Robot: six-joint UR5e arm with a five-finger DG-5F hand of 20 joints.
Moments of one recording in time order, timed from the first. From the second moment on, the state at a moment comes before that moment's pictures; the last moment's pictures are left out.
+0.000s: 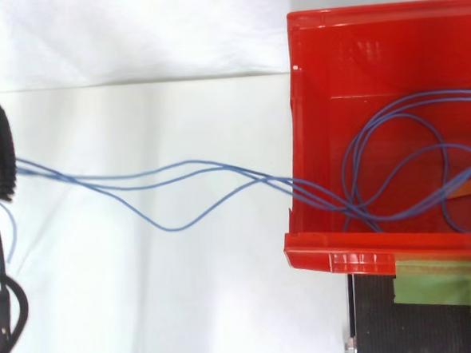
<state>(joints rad) 0.09 -2.13 -1.01 -3.18 -1.68 -0.98</state>
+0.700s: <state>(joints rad) 0.07 -2.13 -1.01 -3.00 -1.76 -1.38</state>
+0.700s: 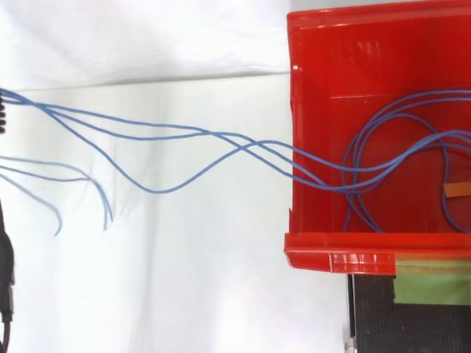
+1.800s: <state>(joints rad) 0.06 -2.13 -1.01 -3.13 -1.69 -1.32</state>
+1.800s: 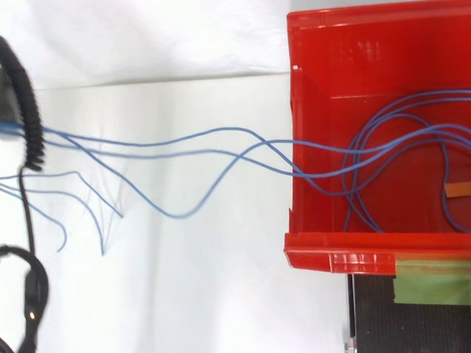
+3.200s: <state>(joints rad) 0.07 -2.12 -1.01 -2.93 -1.95 -1.53</state>
